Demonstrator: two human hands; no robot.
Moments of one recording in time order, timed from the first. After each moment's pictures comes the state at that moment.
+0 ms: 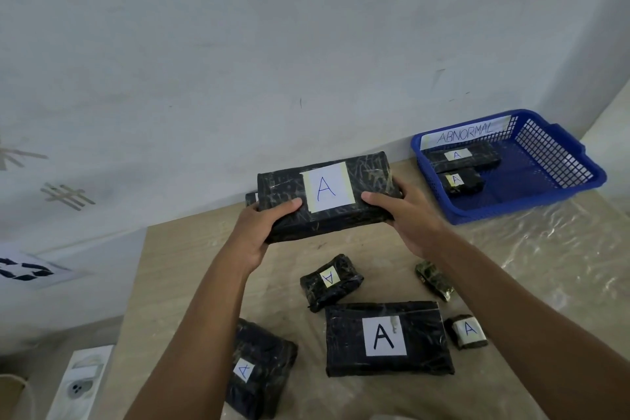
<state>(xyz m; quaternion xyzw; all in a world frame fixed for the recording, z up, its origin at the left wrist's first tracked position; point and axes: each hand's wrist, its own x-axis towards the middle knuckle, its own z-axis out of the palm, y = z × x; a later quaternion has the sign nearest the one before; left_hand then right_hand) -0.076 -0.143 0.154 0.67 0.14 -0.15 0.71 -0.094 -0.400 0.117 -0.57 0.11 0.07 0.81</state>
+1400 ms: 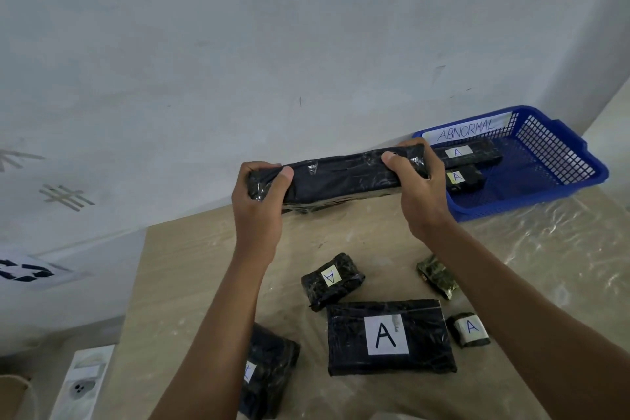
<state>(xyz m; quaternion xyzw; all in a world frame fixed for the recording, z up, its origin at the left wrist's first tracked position) -0.095 -0.173 0.186 0.70 -0.02 0.15 0.70 -0.118 -0.382 0.181 -0.59 0.09 -0.18 0.78</state>
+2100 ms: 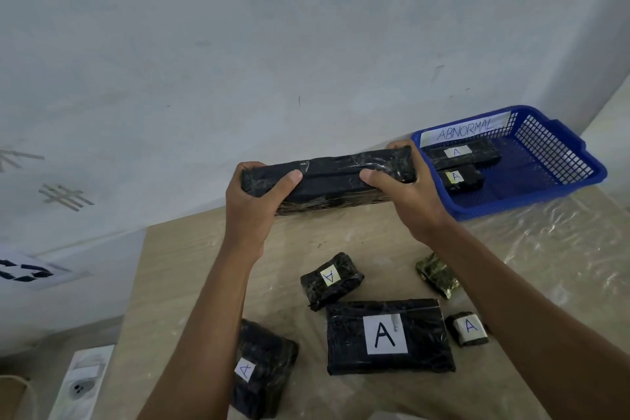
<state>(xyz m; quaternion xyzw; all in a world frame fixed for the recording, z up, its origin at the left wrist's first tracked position) -0.086 -0.162 0.190 0.72 0.01 0.09 0.69 -0.111 -0.395 0.169 -0.66 -0.01 -0.08 0.75</state>
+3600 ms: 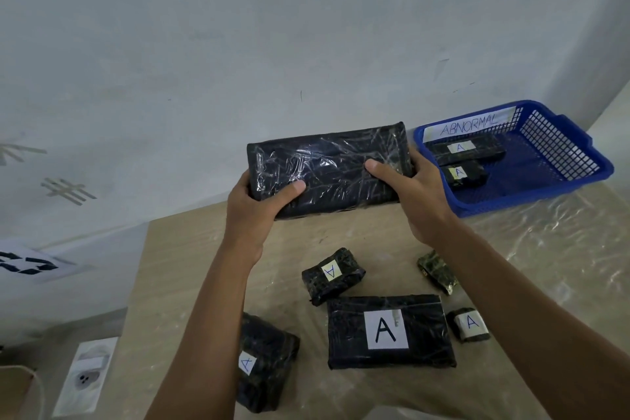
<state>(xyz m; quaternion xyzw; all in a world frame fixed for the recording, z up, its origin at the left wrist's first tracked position) -0.092 -0.155 0.184 0.74 0.08 0.01 0.66 -0.106 -0.396 0.158 -0.63 0.06 -0.07 0.77</state>
